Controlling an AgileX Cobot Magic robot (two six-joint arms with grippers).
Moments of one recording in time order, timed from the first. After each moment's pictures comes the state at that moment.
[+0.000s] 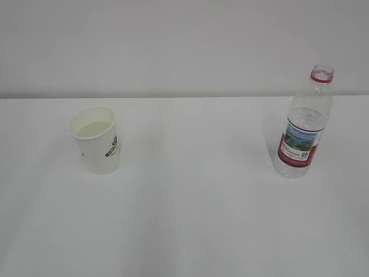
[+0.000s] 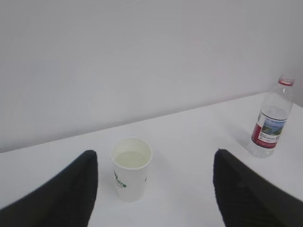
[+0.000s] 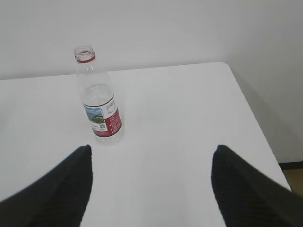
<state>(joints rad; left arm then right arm) -0.44 0.26 -0.64 0.00 0.62 -0.08 0.08 0.18 -0.72 -0.16 1.04 0.16</state>
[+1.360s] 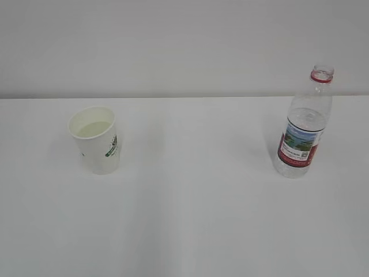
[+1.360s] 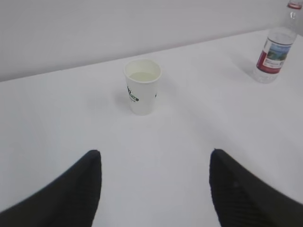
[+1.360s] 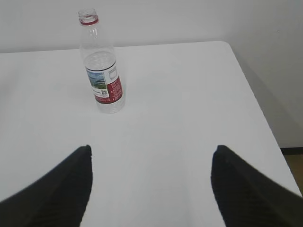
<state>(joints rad) -0.44 0.01 -0.73 0.03 1.20 -0.08 0.08 -0.02 -0.72 -0.12 1.28 0.09</state>
